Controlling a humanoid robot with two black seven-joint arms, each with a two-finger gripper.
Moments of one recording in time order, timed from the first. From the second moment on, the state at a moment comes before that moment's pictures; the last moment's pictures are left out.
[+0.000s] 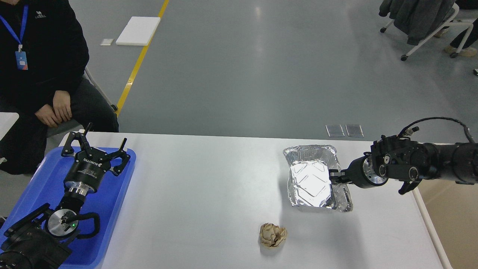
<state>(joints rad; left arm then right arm) -0.48 0.35 -0.88 -0.46 -0.17 -0.78 -0.41 1.48 -0.33 -1.01 0.97 -0.40 0.20 0.20</state>
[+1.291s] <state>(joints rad) -0.48 0.35 -0.88 -0.46 -0.17 -0.78 -0.41 2.35 -0.55 -1.19 1.34 -0.41 0.65 0.20</state>
